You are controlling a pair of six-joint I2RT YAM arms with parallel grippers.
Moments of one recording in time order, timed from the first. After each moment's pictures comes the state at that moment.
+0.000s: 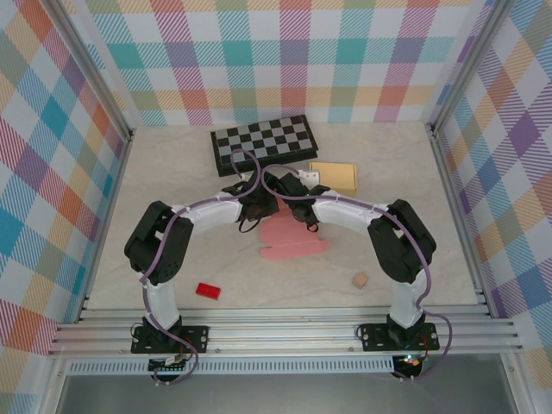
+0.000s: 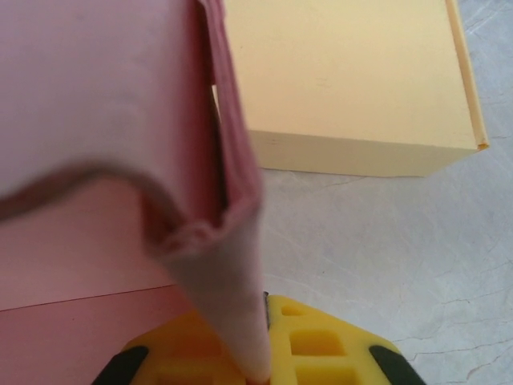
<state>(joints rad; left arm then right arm) -0.62 1.88 1.23 -0.32 -0.12 -0.82 0.74 1.90 1.32 -0.57 0.65 0.60</state>
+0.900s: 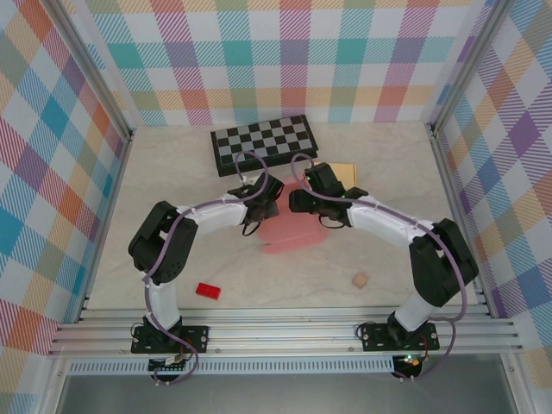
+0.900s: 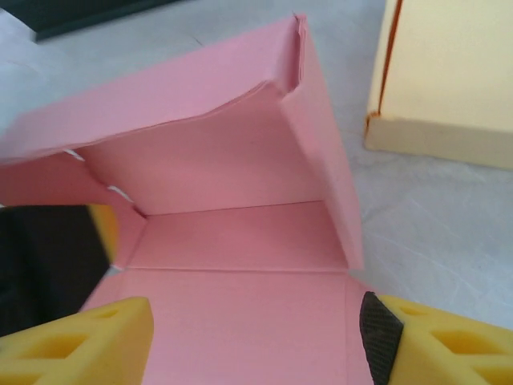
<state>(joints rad) -0.65 1.90 1.24 -0.37 -0.29 -0.80 0.61 1.60 1.10 -0.33 0.05 0.48</state>
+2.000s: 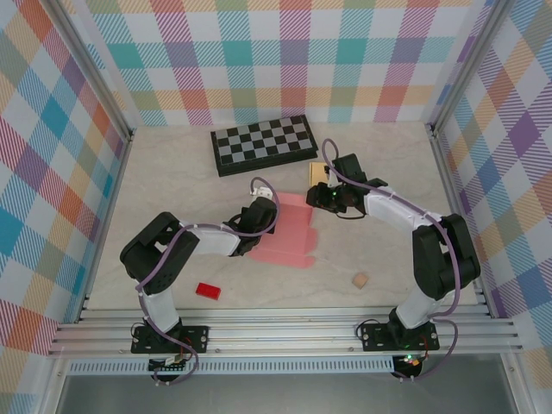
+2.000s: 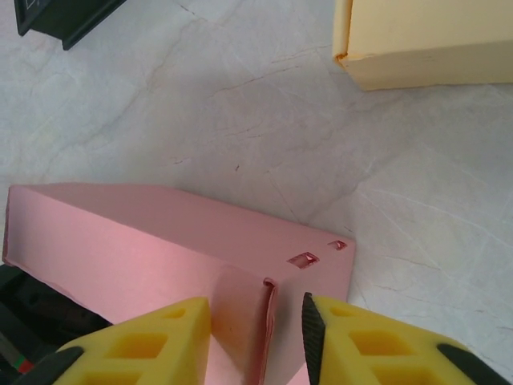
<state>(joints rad) -0.73 1.81 0.85 0.29 -0.45 -0.29 0.42 1.65 1.10 -0.38 -0.32 0.59</state>
